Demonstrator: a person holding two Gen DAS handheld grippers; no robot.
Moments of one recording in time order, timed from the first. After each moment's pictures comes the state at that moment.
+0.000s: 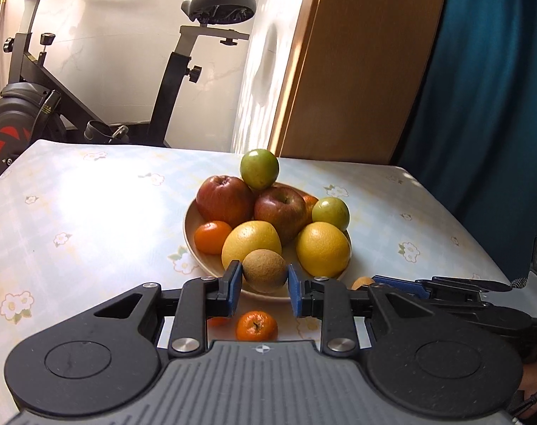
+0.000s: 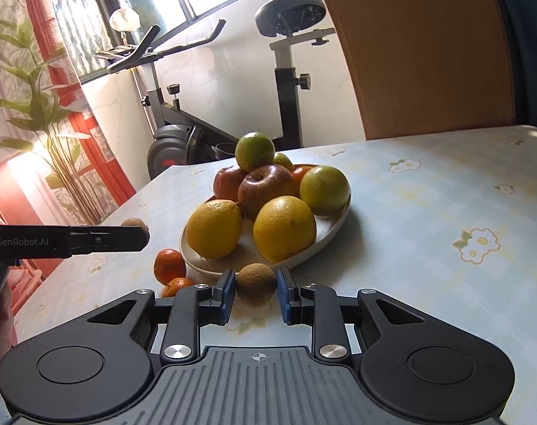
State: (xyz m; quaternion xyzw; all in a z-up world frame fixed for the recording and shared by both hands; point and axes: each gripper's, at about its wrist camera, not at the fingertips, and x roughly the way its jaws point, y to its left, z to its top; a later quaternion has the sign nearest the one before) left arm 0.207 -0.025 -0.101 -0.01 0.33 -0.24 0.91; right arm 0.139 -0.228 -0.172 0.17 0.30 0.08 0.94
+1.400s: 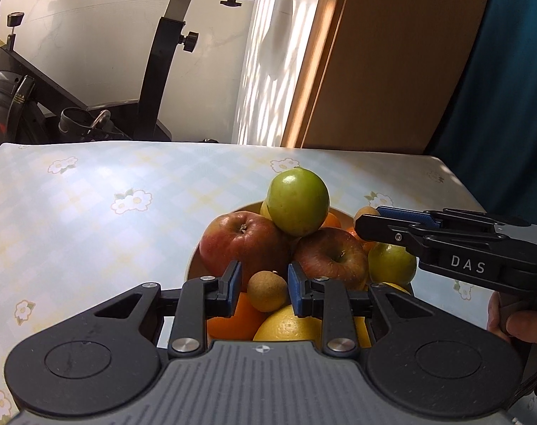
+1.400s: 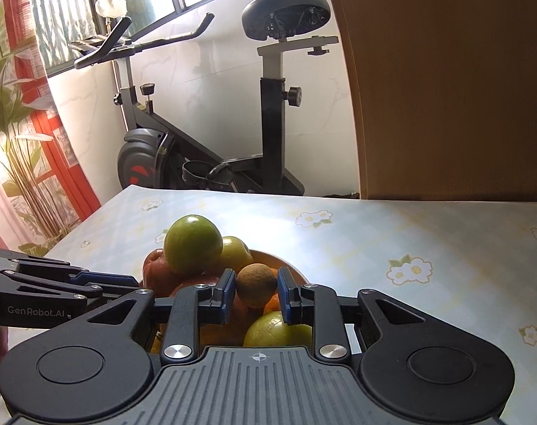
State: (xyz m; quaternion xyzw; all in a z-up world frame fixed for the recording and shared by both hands) left arm 0.326 -0.064 -0.132 0.01 0.39 -0.24 0.89; right arm 0.281 -0.266 -0.168 0.13 0.31 0.05 0.94
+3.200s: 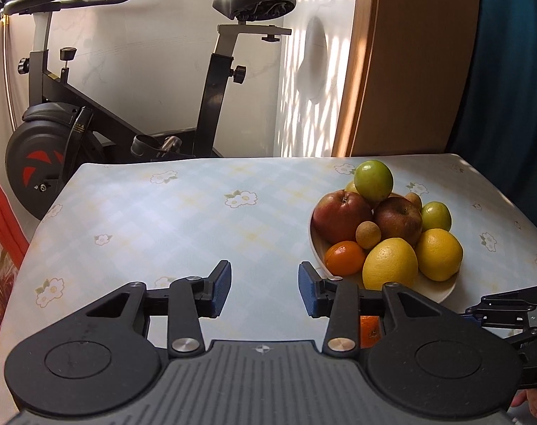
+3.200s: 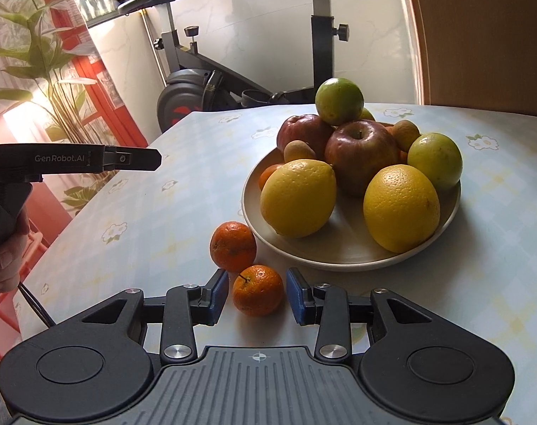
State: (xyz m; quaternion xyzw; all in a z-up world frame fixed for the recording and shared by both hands) left arm 0.272 0.037 -0.104 0.06 0.34 -0.21 0.91; right arm 0.194 -0.143 -0.181 0.14 0.39 0.10 0.90
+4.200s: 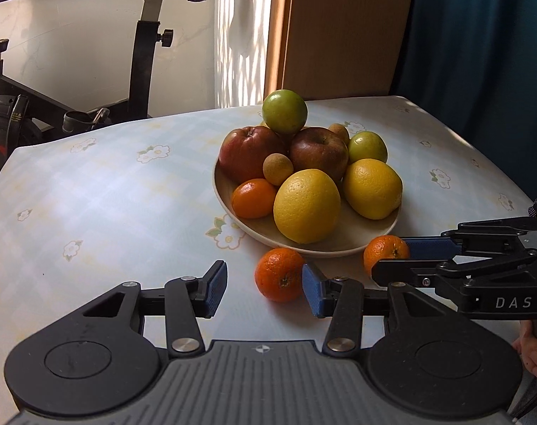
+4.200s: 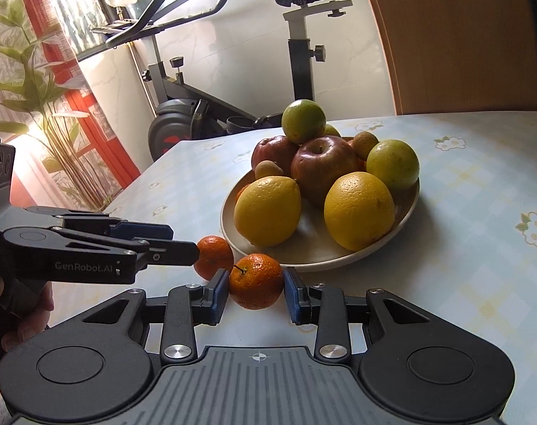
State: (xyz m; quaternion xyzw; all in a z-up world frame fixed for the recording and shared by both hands) left arm 0.243 -0.014 -0.142 0.10 0.38 -0.29 0.87; right arm 0.166 -0.174 -0.175 0.18 0.34 0.07 0.92
